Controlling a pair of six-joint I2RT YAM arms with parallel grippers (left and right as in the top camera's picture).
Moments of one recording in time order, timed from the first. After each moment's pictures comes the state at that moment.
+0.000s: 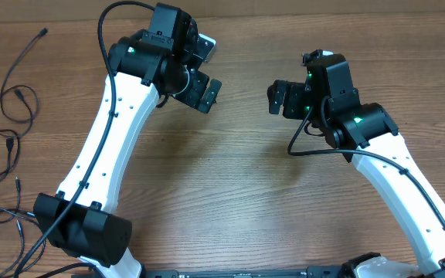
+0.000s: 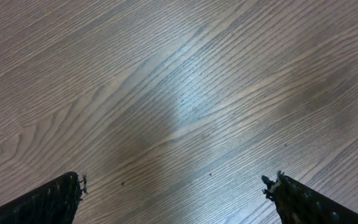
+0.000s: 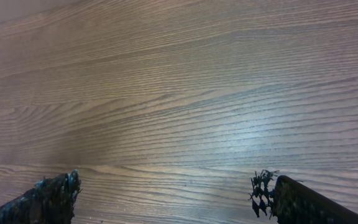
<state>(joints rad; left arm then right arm) -0.32 1.81 1.88 -1.21 0.13 0.16 0.35 1.44 1.26 -0.64 0.01 0.44</state>
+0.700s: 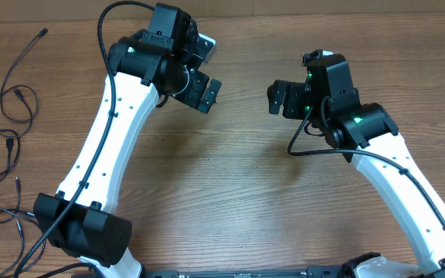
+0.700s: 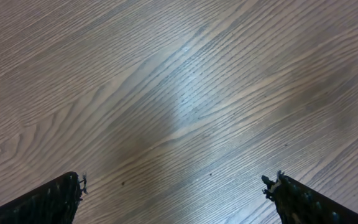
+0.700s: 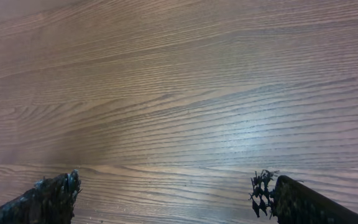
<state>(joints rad) -0.32 1.81 1.88 -1.21 0.13 0.16 0.35 1.44 1.26 -0.64 0.01 0.44</state>
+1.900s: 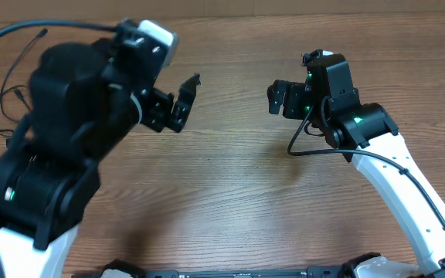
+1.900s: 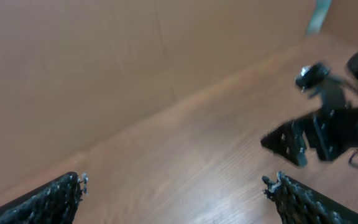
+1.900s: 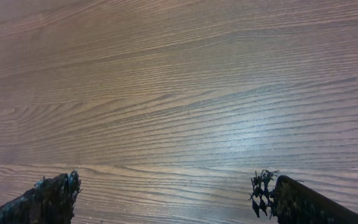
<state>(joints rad) -0.36 1.24 1.83 -0.98 0.08 0.16 0.35 1.44 1.26 -0.64 0.01 0.44</state>
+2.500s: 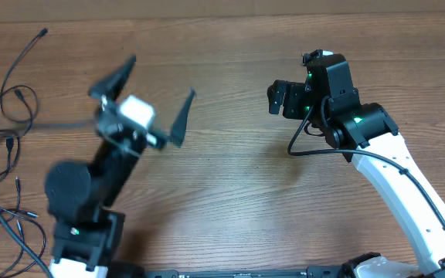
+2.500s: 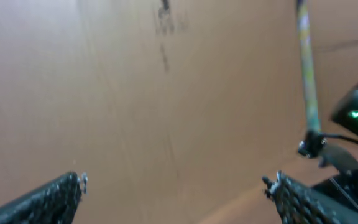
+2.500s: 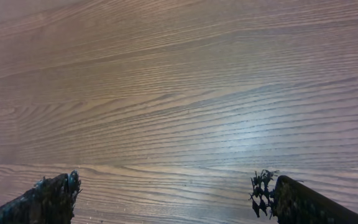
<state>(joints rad) -0.24 0.81 0.81 0.27 0.30 0.16 0.35 1.44 1.26 -0.64 0.01 0.44</state>
